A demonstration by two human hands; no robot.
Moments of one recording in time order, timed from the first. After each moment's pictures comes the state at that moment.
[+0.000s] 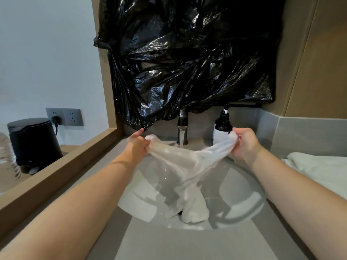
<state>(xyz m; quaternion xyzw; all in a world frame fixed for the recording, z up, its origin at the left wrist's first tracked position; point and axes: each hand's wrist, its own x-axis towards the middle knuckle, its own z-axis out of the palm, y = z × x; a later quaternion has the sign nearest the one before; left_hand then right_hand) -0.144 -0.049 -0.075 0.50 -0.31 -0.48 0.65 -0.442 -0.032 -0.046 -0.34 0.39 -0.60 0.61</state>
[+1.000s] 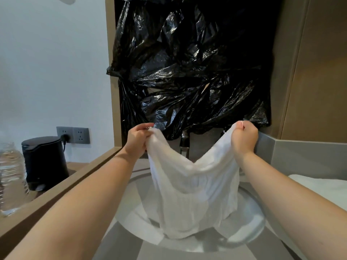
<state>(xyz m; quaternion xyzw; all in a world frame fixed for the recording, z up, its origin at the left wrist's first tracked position) -0.130 -0.046 -0.003 0.45 -0.48 -0.35 0.67 -0.419 -0.027 0.012 -0.48 0.51 -0.71 0.09</state>
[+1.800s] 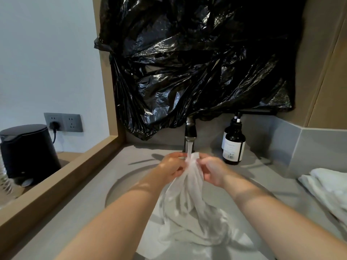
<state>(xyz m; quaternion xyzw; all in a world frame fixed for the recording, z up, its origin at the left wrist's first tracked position) -0.201 -0.074 -0.102 0.49 -0.47 -0.57 0.46 -0.354 -0.076 -0.103 -0.43 0.44 -0.46 0.64</state>
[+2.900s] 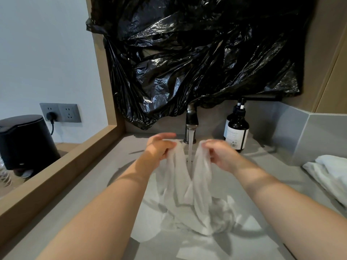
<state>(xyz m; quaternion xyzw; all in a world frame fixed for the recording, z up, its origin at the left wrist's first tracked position) -0.171 -0.069 -0.087 0.51 -0.47 -0.49 0.53 -0.369 -0.071 -0.088 -0.51 0.50 -0.46 0.54</state>
